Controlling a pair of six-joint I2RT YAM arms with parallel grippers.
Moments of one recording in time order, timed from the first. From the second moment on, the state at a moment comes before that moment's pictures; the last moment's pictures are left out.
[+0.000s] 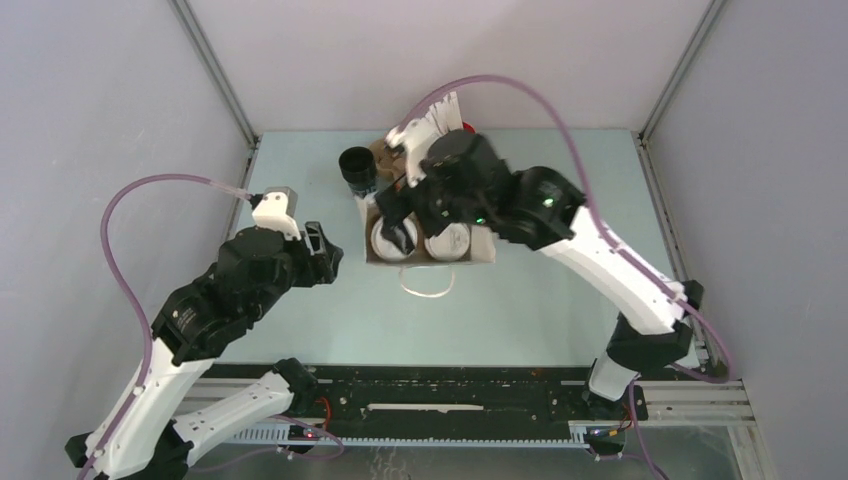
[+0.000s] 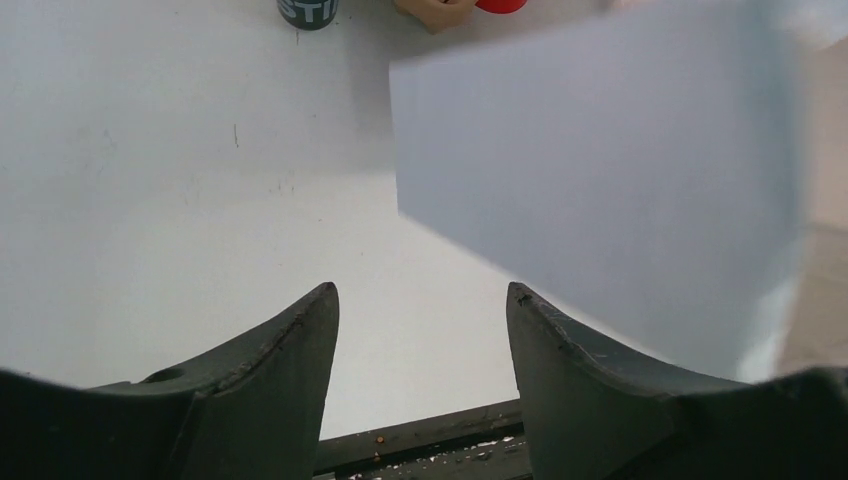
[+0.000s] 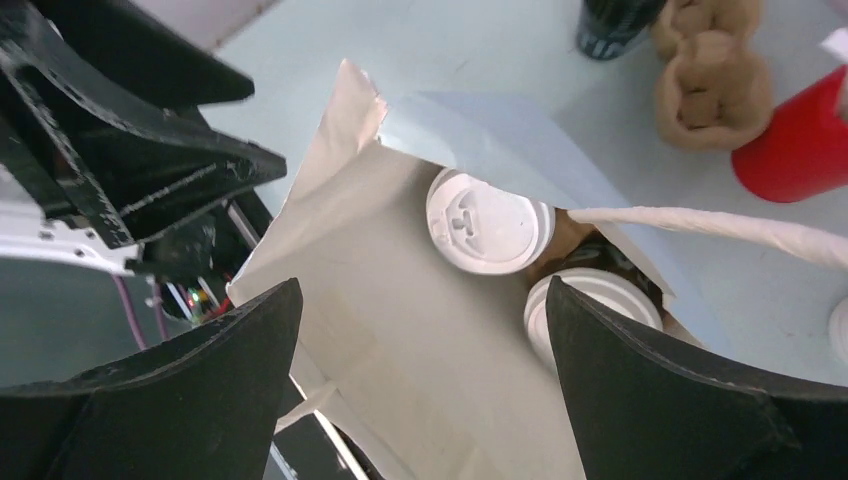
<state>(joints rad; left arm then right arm) -0.71 0.74 1.25 -1.02 -0.39 -0.47 1.09 1.72 2.21 -1.07 0.11 0.16</state>
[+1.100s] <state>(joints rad) -0.67 0.89 1.36 -0.88 -0.18 -0.51 0.93 1.70 2.17 -1.04 -0.06 0.29</state>
